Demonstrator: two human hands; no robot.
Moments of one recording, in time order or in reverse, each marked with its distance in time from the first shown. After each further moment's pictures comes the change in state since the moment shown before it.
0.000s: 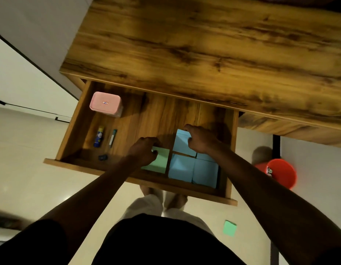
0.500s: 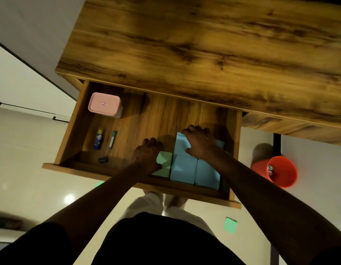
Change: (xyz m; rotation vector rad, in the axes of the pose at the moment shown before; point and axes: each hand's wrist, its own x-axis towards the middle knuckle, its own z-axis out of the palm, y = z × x) left_hand 0.003 -0.005 0.018 0.327 -0.068 0.055; right_hand 0.012 0.000 0.020 -0.377 0.022 -0.093
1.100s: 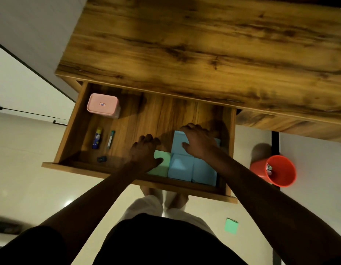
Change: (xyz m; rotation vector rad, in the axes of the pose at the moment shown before) left_hand -0.015 0.012 -0.013 -0.042 0.151 -0.002; right_hand -0.026 -0.004 -0.015 0.208 0.132 0.035
